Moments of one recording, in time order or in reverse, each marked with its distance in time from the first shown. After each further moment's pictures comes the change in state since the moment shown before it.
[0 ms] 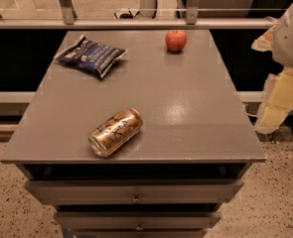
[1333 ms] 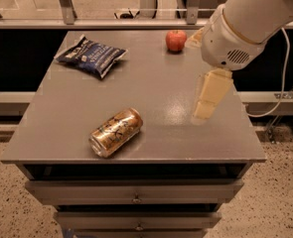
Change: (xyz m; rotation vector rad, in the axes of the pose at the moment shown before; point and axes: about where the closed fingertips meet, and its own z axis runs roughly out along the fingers) arm -0.110 -0.005 0.047 -0.029 -0.207 -0.184
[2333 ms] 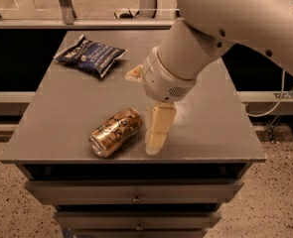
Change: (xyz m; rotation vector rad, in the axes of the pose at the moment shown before) arm -0.081 0.048 0.087 -0.168 -0.153 -0.258
